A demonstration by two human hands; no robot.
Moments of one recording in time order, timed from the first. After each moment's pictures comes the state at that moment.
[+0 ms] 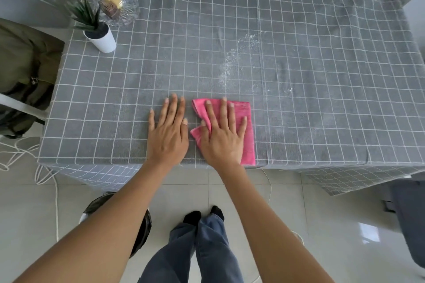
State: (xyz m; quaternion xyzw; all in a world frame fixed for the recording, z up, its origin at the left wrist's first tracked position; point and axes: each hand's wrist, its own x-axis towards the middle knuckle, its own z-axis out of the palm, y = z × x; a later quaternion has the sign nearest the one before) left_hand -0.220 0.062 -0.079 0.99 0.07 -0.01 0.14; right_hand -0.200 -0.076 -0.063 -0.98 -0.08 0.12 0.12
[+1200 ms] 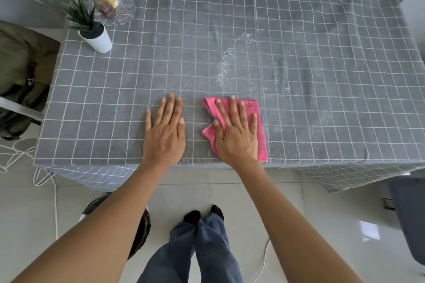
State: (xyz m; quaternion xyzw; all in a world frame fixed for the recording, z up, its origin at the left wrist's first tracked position) left_hand -0.224 0.063 -0.078 0.99 0.07 -0.01 0.14; right_hand -0.191 -0.112 -0.062 -0.98 -0.10 0.12 0.12
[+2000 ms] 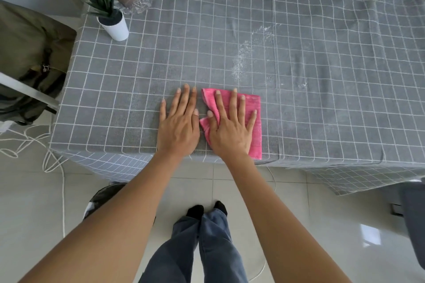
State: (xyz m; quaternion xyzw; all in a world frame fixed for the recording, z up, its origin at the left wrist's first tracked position) left_hand -0.222 0.061 -0.077 0.99 0.07 0.00 0.14; right_hand -0.200 -0.064 -0.062 -0.98 -0.06 0.14 0.13
